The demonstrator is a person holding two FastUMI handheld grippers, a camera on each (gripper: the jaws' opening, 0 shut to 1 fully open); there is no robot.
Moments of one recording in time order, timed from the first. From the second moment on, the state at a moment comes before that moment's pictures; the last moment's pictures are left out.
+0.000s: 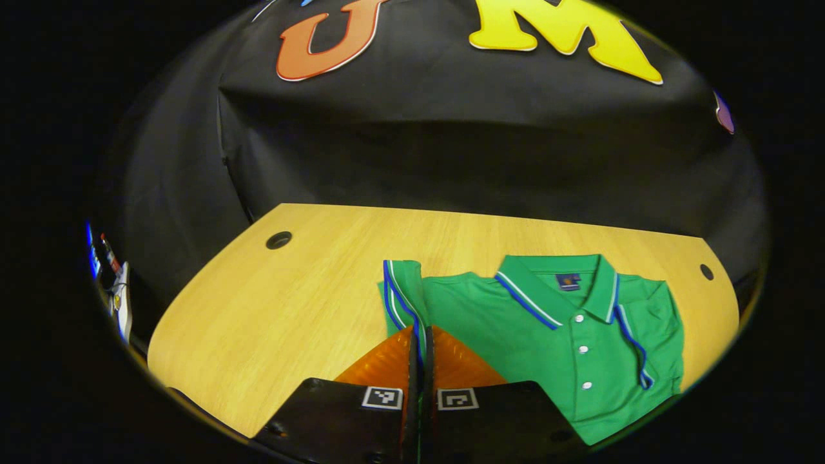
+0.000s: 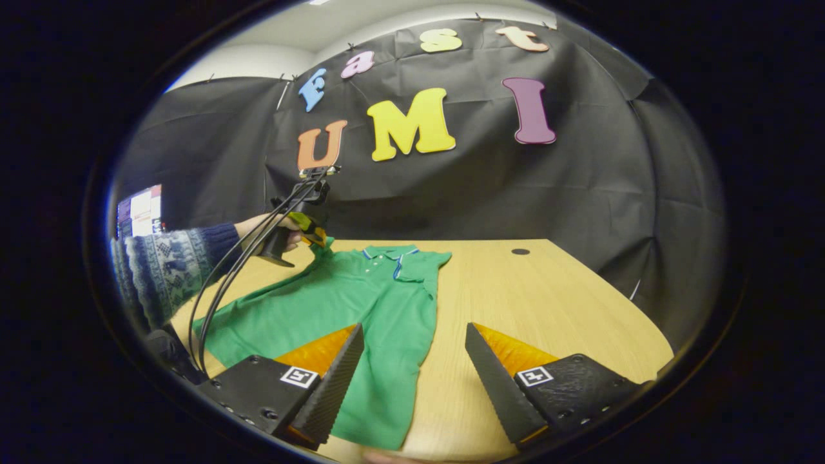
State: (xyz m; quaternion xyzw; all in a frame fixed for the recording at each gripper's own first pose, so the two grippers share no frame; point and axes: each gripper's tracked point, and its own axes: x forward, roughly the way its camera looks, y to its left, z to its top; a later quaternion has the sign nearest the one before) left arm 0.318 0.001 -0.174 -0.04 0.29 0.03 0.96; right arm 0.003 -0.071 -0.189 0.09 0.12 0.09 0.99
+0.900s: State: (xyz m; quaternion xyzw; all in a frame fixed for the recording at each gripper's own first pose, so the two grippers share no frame) left arm 0.207 -0.007 -0.082 -0.02 0.20 0.01 0.98; right arm -0.016 -0.077 -0.186 0.07 0.11 0.06 0.99
